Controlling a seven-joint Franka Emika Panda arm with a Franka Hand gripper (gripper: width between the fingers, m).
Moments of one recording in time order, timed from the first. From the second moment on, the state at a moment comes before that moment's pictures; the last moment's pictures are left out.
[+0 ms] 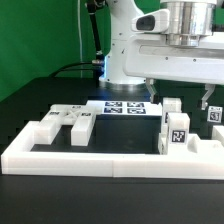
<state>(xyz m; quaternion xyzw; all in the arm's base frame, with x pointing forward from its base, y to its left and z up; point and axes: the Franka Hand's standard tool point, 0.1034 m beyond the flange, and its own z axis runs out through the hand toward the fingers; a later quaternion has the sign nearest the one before) 0.571 0.057 0.086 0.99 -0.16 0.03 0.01</state>
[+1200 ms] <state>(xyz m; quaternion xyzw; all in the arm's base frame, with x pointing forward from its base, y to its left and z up) 0.572 0.047 0.086 0.99 -0.13 0.03 0.01</state>
